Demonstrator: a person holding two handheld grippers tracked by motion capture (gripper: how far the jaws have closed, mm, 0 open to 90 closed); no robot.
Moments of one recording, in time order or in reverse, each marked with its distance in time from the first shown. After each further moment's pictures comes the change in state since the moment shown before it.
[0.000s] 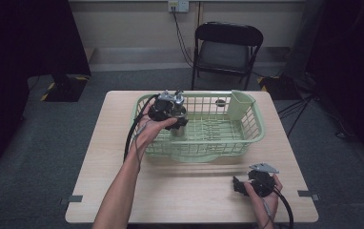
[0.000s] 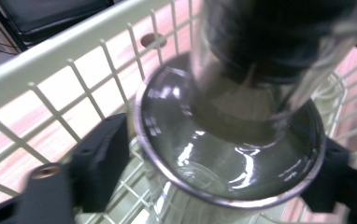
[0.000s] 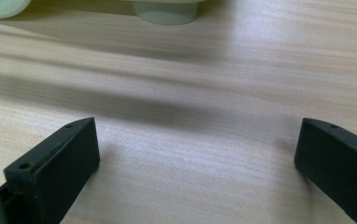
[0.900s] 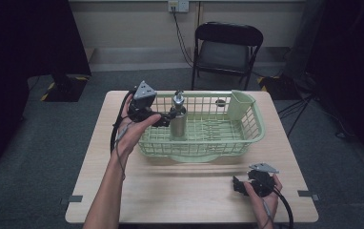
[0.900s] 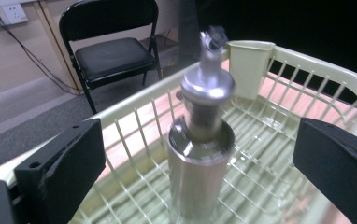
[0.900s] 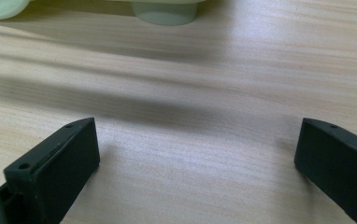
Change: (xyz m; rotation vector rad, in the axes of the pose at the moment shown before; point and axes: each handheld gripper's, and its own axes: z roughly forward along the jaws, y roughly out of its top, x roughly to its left) left arm -0.039 0.005 -0.096 -0.201 0.184 -0.021; right arm 0.000 0.000 0.000 0.001 -0.004 0.004
